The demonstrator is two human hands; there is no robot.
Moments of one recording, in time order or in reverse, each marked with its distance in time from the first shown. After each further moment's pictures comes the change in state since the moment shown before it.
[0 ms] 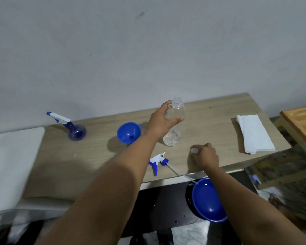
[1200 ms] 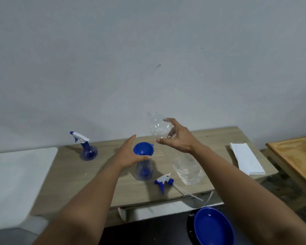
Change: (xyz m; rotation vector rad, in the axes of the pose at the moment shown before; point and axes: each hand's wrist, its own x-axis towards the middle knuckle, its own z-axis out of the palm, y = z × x) left_hand -0.092 -0.059 -0.144 0.278 0.050 -0.124; right_hand -0.101 -0.197 -0.113 0.290 0.022 -0.678
